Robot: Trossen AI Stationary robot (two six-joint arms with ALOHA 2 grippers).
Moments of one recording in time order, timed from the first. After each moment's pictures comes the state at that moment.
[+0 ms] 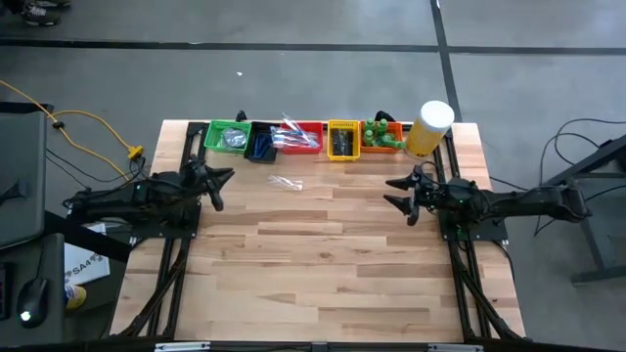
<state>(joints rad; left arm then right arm) 0.05 0.05 0.26 -0.40 -0.55 -0.14 -0.07 0.38 0.03 0.32 0.16 0.27</state>
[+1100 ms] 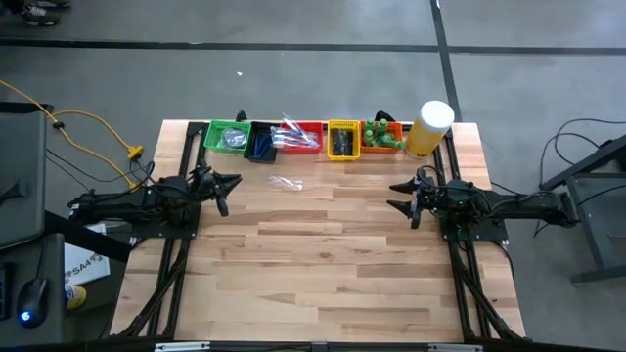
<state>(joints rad) 0.05 0.01 0.11 -0.22 -0.47 -0.13 -0.07 0.20 0.03 0.00 0.15 0.26</state>
